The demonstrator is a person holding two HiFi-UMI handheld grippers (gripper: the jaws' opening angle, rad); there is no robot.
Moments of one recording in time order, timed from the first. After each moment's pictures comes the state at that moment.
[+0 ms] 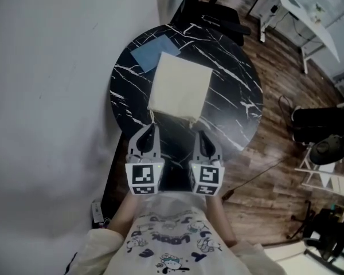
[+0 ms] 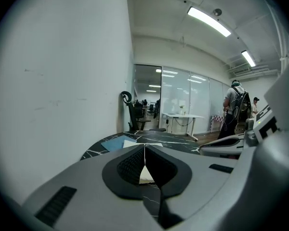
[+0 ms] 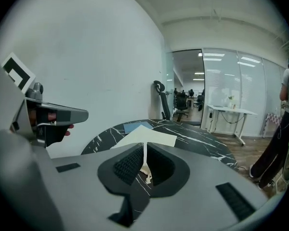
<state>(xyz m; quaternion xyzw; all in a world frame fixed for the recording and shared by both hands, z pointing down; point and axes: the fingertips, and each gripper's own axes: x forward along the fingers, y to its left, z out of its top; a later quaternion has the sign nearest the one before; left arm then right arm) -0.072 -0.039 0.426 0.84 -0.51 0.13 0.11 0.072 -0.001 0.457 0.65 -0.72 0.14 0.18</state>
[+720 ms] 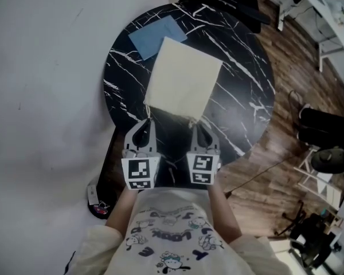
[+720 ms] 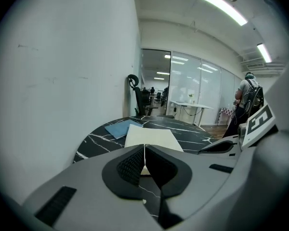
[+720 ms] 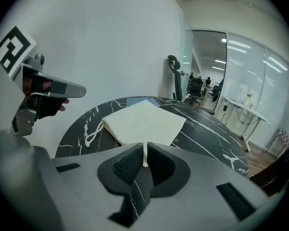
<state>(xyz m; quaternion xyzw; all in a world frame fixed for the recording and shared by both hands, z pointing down) -0.065 -0.079 0.493 0.80 -0.54 0.19 0.16 0.091 -0.050 0.553 0.57 -0.74 0.17 0.31</state>
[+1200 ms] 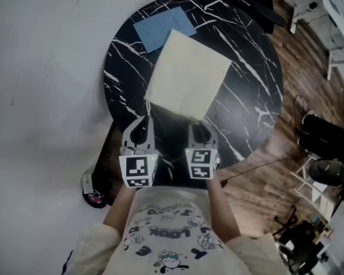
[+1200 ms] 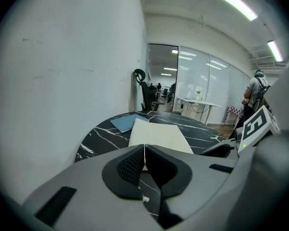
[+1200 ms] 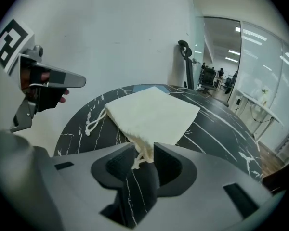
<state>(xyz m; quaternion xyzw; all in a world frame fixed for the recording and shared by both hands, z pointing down) -0.070 -0.086 0.516 0.77 -0.57 0.21 0.19 0.085 -0.060 0.597 0.50 -0.76 0.21 0.36</state>
